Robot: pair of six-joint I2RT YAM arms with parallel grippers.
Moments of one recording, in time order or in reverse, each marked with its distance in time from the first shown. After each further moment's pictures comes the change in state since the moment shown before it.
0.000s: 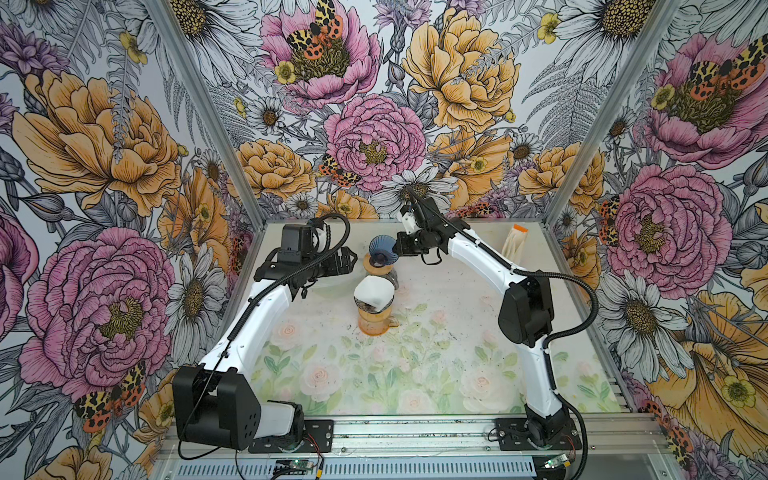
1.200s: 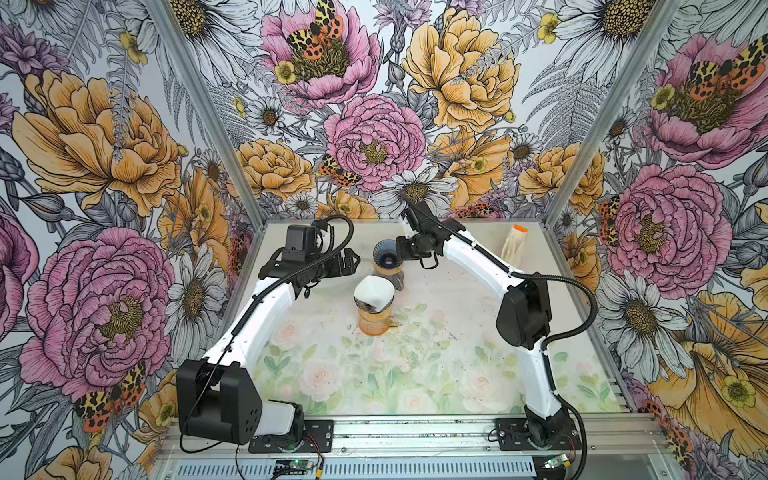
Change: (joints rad) left arm -0.016 0.026 0.000 0.000 0.000 0.000; right arm 0.031 -0.008 0.021 -0.120 0.227 0.013
